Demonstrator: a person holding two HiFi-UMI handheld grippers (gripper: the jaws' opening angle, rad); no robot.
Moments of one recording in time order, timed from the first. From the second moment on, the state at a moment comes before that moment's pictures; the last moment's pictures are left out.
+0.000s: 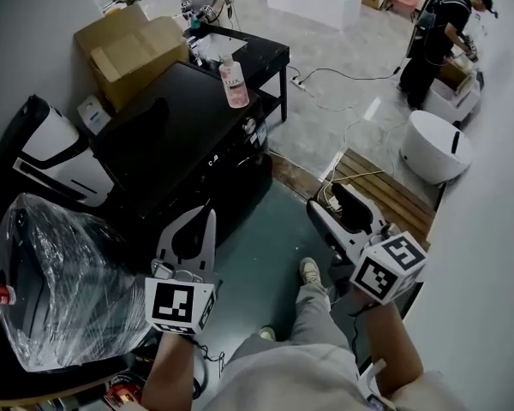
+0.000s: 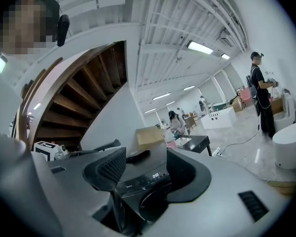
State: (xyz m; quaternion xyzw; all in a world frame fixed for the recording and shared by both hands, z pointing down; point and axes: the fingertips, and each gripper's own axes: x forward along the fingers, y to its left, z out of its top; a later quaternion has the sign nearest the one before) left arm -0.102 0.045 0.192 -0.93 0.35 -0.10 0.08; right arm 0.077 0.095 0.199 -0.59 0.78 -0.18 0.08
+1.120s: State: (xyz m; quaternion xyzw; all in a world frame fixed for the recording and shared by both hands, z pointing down) left arm -0.054 -0.111 0.284 -0.83 0.53 -0.14 -0.01; right arm 0.147 -0.152 0.319 -0.44 0.84 -0.32 0.05
